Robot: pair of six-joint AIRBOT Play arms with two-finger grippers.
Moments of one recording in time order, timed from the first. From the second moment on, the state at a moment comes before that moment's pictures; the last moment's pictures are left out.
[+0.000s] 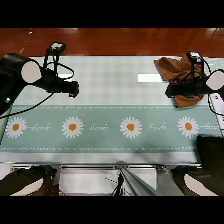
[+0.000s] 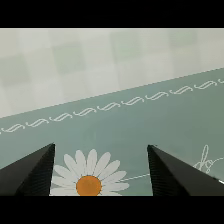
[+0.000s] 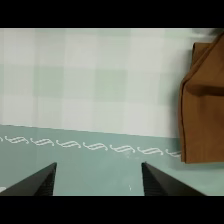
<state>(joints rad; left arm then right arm) -0.38 -1.18 1.22 1.59 -1.21 -1.73 0.05 -1.12 1.02 -1.47 1.02 1.58</state>
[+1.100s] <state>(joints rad) -0.38 -1.19 1.22 1.59 -1.17 -1.73 0.05 -1.12 1.02 -1.46 0.94 1.60</state>
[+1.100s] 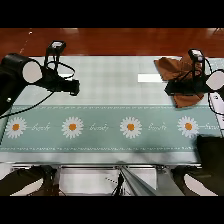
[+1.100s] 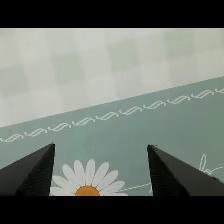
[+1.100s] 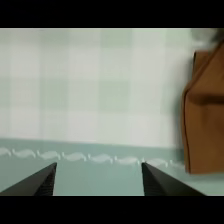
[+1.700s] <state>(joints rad) -0.36 -1.20 1.22 1.62 -1.08 -1.67 -0.26 -1.42 1.18 -1.76 0.51 2.00</state>
